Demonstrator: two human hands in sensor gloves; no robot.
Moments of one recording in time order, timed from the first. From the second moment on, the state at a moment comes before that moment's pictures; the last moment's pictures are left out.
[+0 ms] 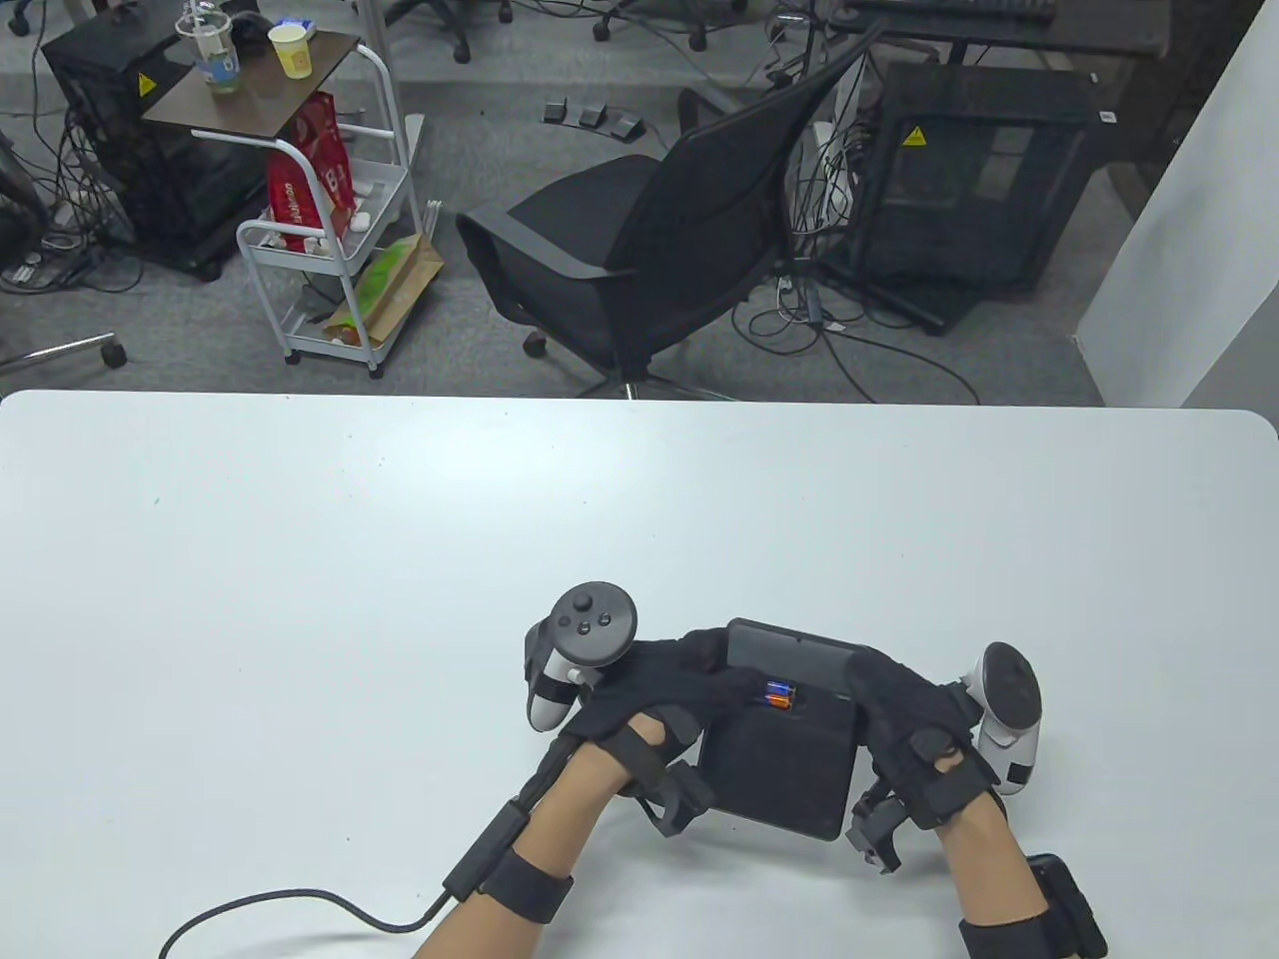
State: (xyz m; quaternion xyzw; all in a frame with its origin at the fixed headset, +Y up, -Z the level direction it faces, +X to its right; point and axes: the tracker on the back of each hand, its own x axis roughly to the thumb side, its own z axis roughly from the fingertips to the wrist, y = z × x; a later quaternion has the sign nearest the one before) left_hand -0.046 -0.696 -0.334 -0.15 -0.17 0.55 0.81; right_hand 0.229 -0.730 -0.311 0.15 0.09 0.67 0.72
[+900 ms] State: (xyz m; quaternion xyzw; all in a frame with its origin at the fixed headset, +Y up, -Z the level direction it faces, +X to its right) left_hand -0.054 -0.698 -0.335 -0.10 -0.15 0.55 0.82; right_hand 0.221 -0.731 -0.309 0.14 0.08 0.68 0.71
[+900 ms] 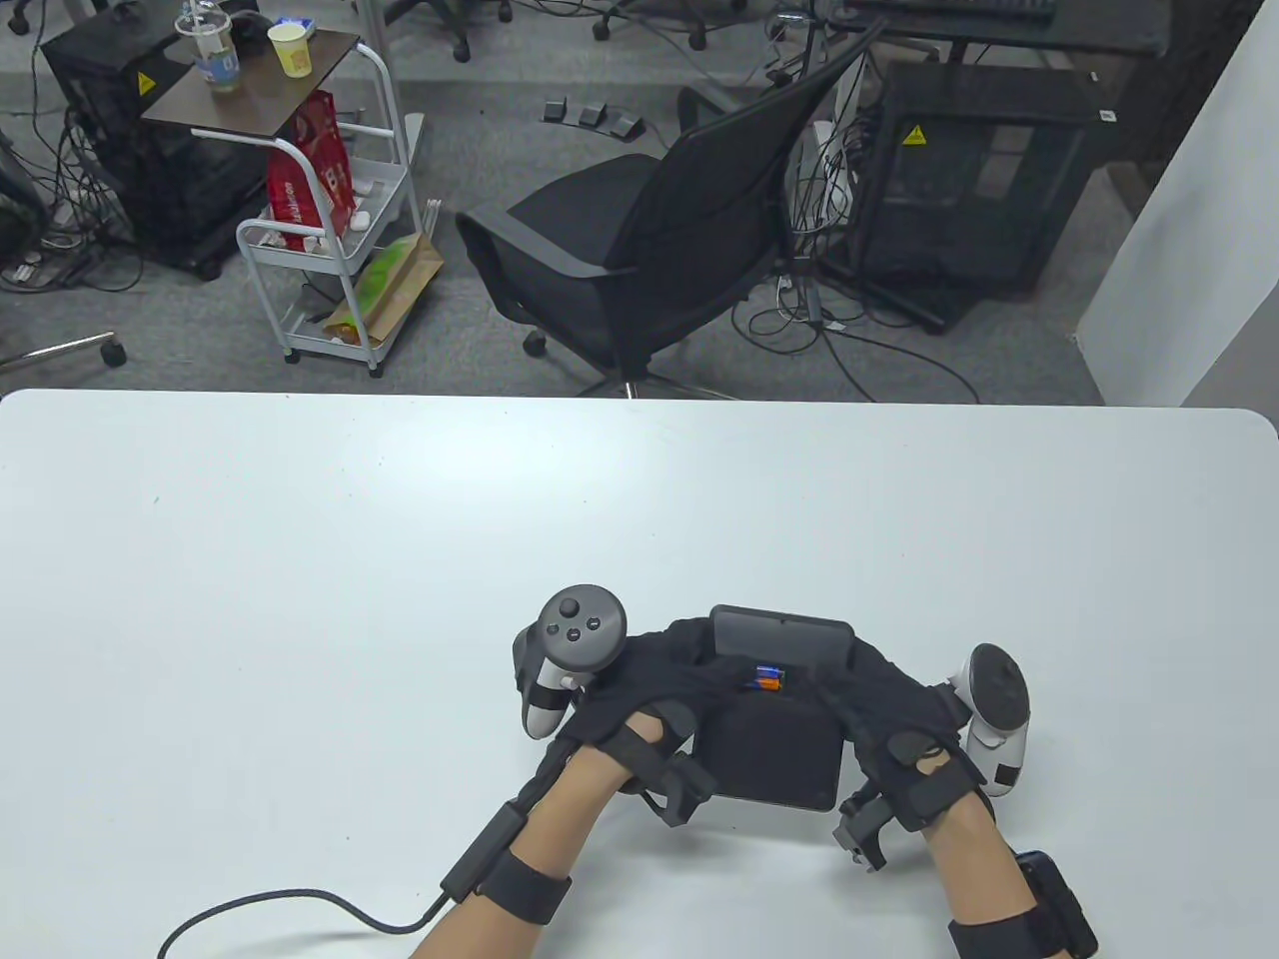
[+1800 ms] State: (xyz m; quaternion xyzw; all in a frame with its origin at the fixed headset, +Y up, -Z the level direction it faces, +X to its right) left_hand -0.149 -0.715 -0.359 -0.05 0.03 0.35 0.93; right_hand 0.247 -0.734 -0.315 0.08 0.04 0.66 0.75
